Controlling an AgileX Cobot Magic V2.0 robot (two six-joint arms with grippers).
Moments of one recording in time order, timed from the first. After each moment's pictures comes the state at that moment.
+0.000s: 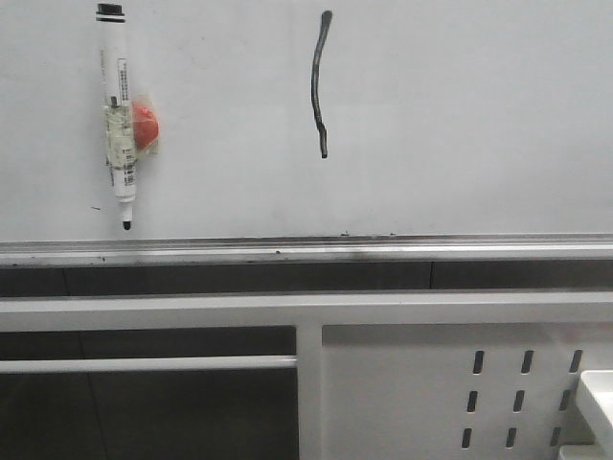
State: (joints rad) left arm -0.55 1.15 0.00 -0.04 -1.14 0.10; right arm 0.94 0.05 -0.22 -0.72 0.45 0.47
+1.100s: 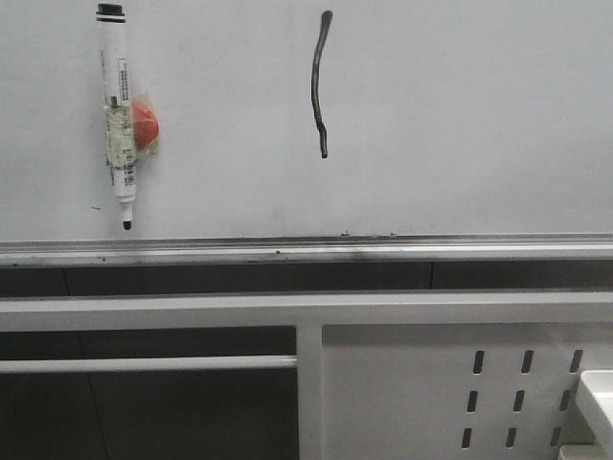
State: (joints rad) left arm -0.55 1.15 -0.02 0.00 -1.14 0.13; right arm 0.94 0.05 -0.22 -0.72 0.44 0.47
